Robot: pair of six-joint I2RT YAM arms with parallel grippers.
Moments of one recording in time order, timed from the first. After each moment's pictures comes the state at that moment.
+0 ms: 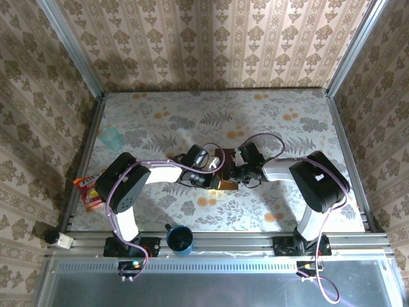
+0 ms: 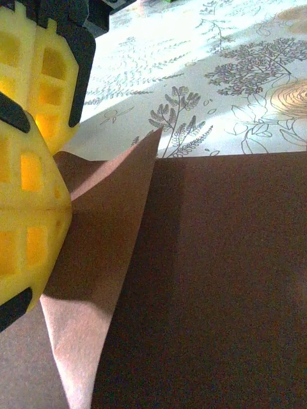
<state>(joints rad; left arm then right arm) -0.78 1.81 0.88 -0.10 0.54 -0.48 0.50 1.75 0.76 0.03 -0.49 0.70</state>
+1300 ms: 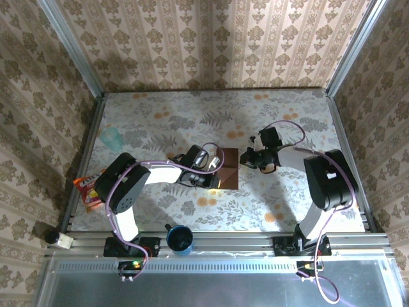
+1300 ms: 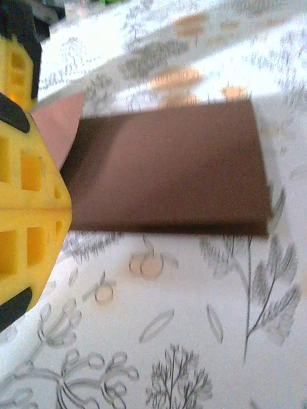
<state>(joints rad) -0.78 1.80 0.86 -0.06 0.52 -0.49 0.26 1.70 0.86 -0.16 -0.51 0.55</state>
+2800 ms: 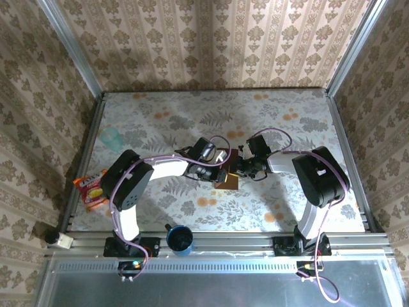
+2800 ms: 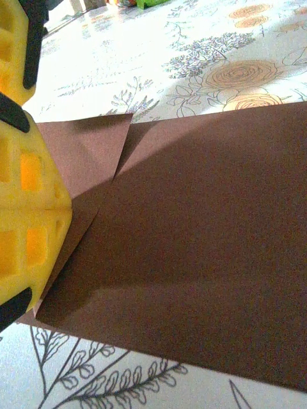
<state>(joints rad) -0.80 1.86 1.04 -0.18 0.55 -0.50 0.37 1.79 0.82 -0.06 -0.55 0.63</state>
